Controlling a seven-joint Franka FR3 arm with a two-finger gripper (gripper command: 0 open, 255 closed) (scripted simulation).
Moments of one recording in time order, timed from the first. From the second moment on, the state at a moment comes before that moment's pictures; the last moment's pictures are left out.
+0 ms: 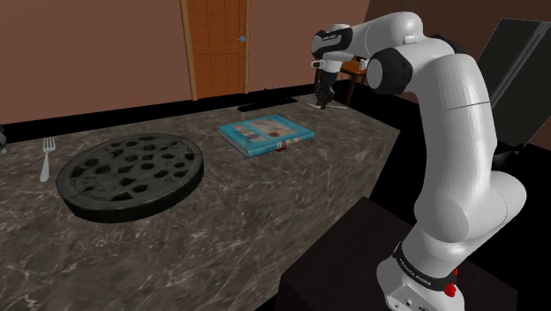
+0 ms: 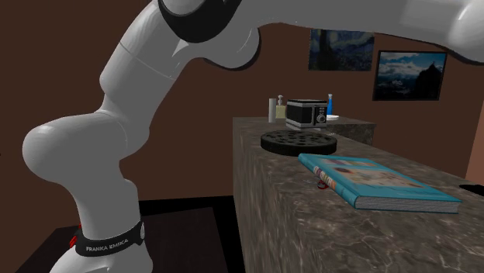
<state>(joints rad) -0.33 0.66 -0.32 -1.19 0.24 1.80 -1.84</state>
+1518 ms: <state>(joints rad) -0.33 0.69 -0.32 -1.30 0.26 1.93 -1.86</state>
